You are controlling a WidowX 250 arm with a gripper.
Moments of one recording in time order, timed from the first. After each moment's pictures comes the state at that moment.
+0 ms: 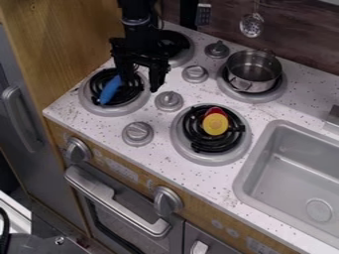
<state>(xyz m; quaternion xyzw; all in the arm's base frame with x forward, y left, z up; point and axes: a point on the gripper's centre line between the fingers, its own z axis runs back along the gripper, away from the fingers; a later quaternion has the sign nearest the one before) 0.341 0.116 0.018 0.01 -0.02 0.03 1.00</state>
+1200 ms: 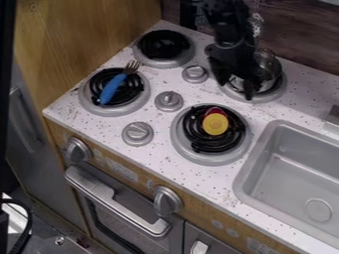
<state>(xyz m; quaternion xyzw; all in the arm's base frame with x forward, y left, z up) 0.424 -0.021 0.006 -0.03 -0.20 -0.11 0.97</state>
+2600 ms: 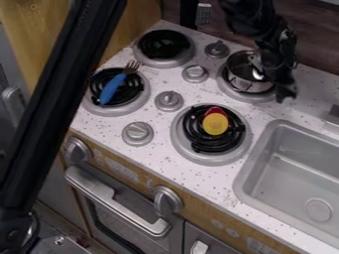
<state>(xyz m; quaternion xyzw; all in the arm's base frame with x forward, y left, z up) 0.498 -0.055 -0.040 0.02 -0.26 -0.16 0.95</state>
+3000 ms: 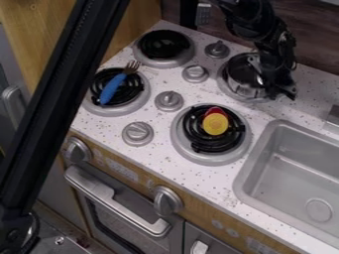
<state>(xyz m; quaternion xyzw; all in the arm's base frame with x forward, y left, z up) 0.499 -0.049 -0.041 0.03 -0.27 -0.16 0.95</state>
